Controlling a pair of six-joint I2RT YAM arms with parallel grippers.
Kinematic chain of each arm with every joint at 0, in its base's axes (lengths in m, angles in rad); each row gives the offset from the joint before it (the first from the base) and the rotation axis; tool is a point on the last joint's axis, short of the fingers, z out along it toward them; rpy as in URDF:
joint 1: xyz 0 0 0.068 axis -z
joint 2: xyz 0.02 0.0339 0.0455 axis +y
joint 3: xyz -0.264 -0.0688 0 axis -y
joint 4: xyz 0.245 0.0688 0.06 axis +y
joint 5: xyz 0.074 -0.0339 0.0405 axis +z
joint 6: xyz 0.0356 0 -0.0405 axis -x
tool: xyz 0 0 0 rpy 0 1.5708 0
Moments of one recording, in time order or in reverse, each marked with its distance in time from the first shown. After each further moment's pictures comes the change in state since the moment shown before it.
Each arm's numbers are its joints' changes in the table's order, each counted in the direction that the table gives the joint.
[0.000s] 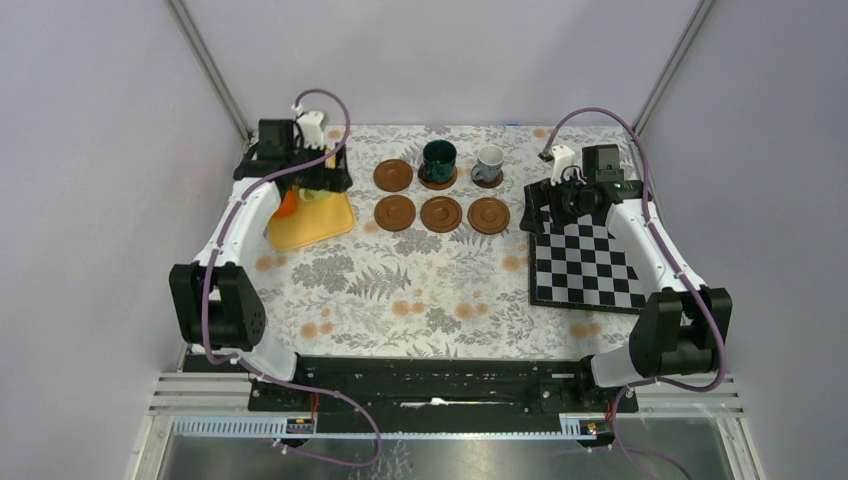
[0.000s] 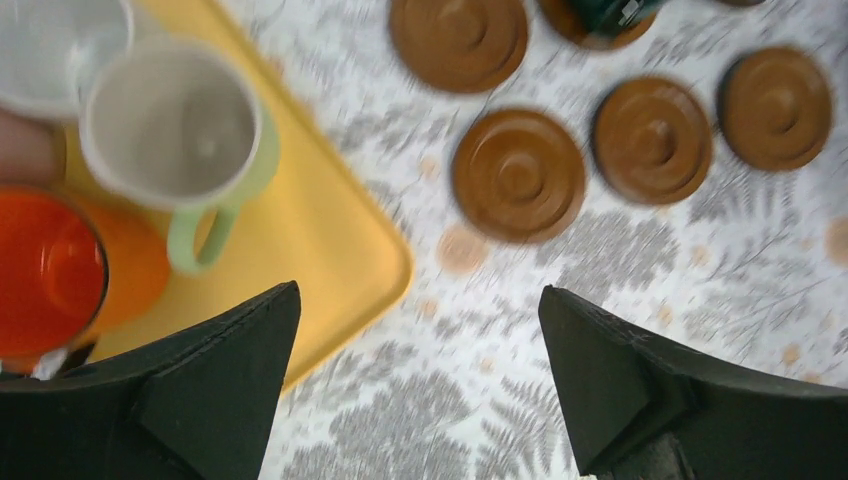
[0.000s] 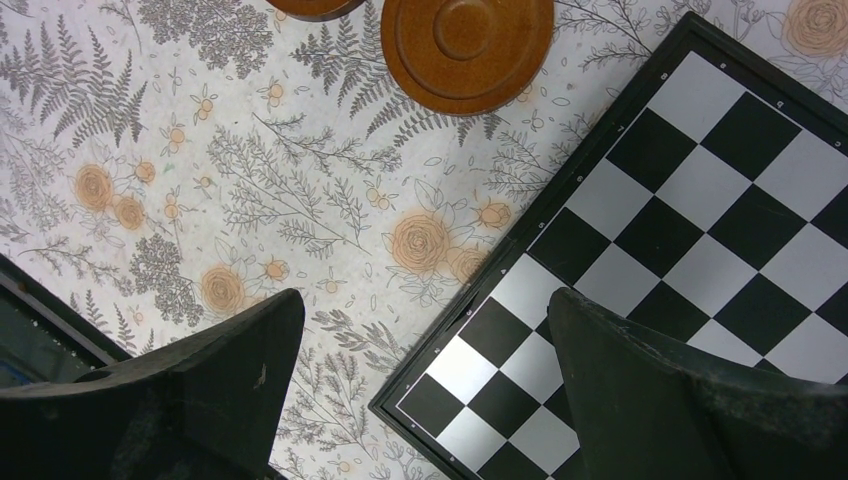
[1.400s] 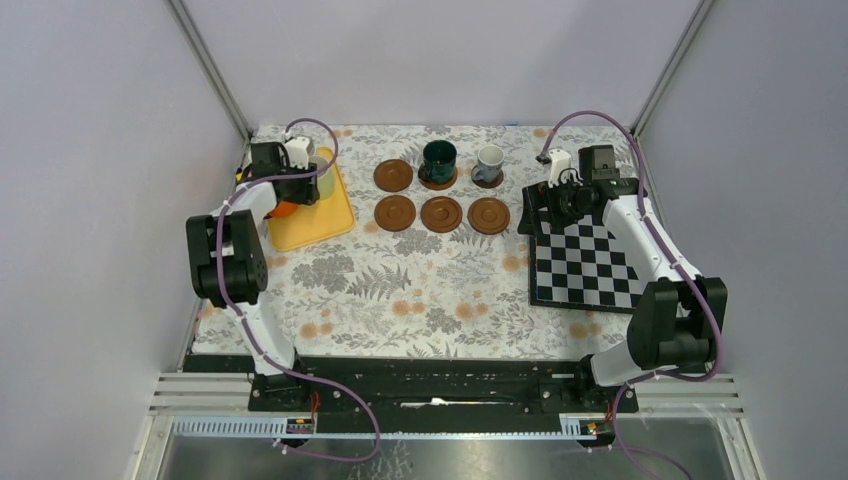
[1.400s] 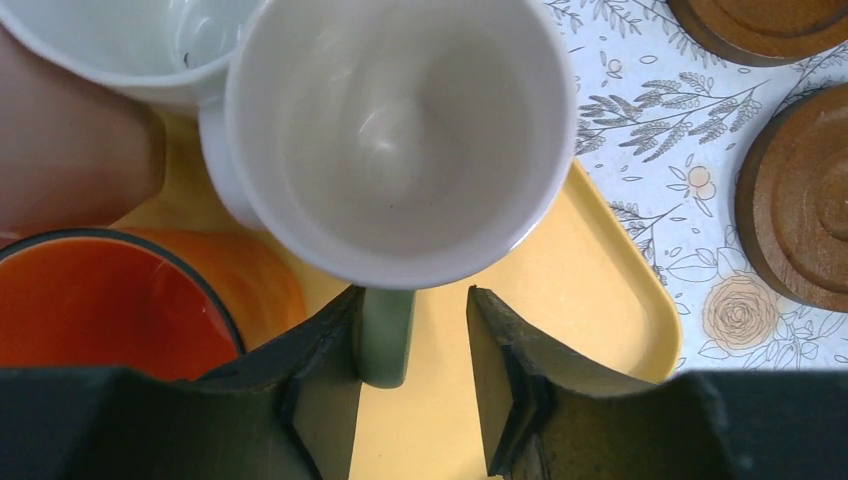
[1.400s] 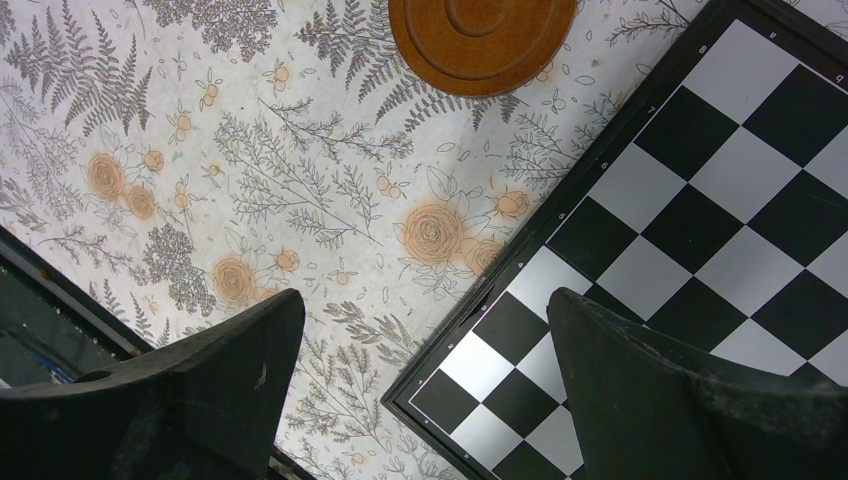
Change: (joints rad) left arm -0.218 0.294 -0.150 -0.311 -0.024 -0.229; right arm 0.000 0.046 0.008 0.025 0.024 -0.013
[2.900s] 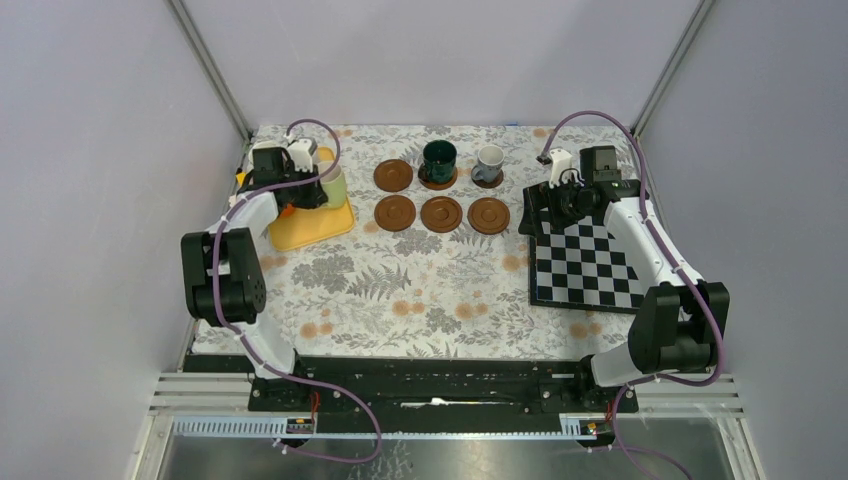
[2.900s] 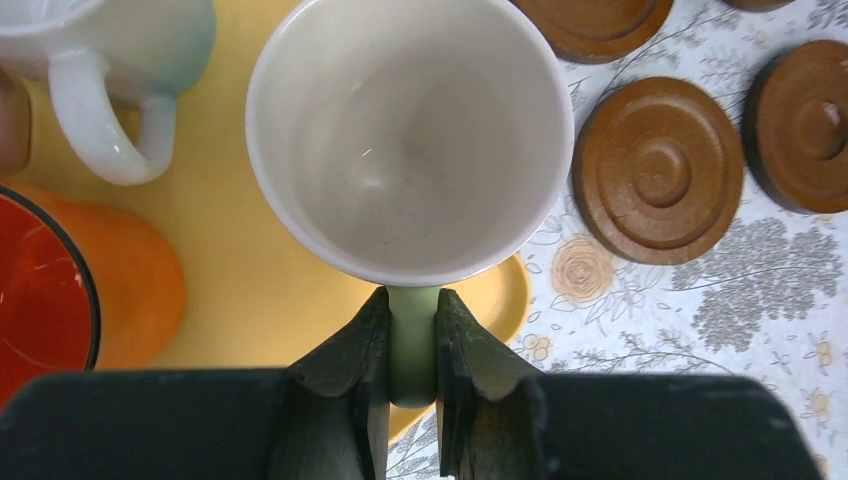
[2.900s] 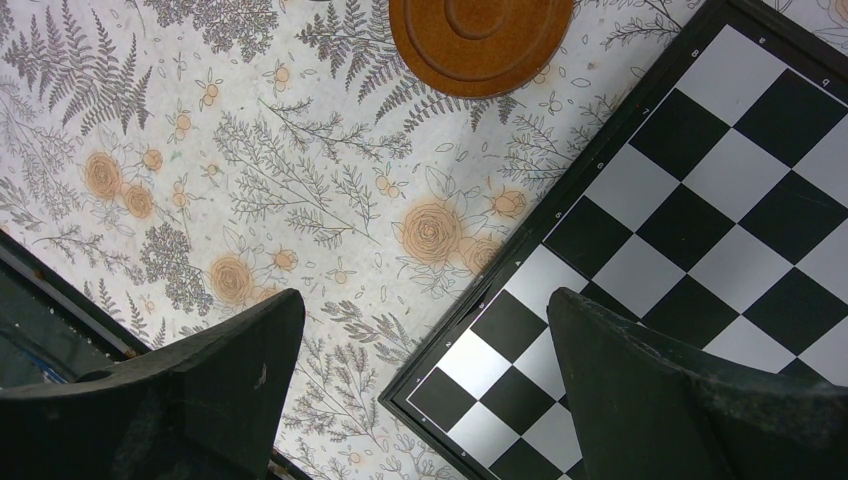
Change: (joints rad) left arm 0.042 -0.144 -0.117 0.000 -0.096 0.120; right arm 0.000 -0.022 -0.010 -0.004 -0.004 0.008
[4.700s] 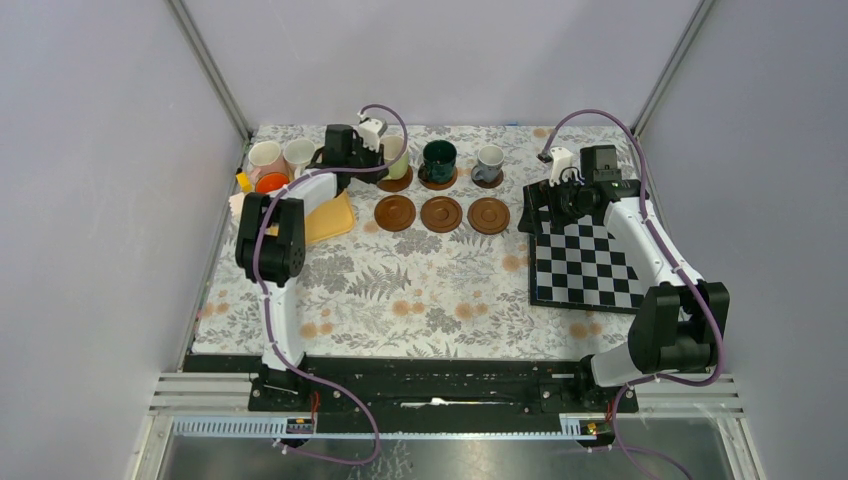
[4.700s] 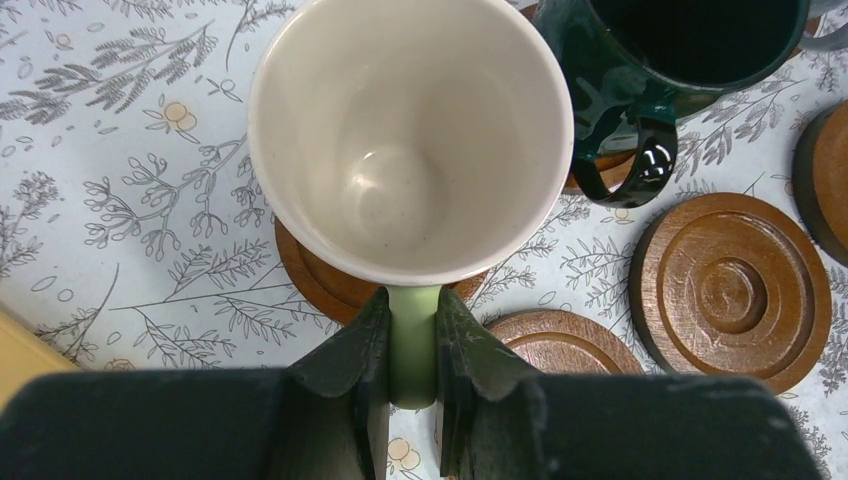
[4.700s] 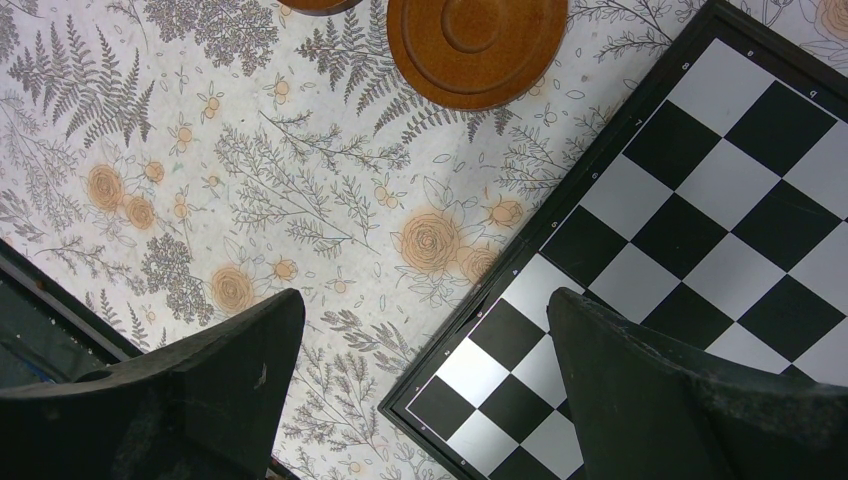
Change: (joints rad) left arm 0.287 0.352 0.330 -0.224 0.024 0.015; right arm 0.000 0.000 0.000 -0.023 0.000 -0.014
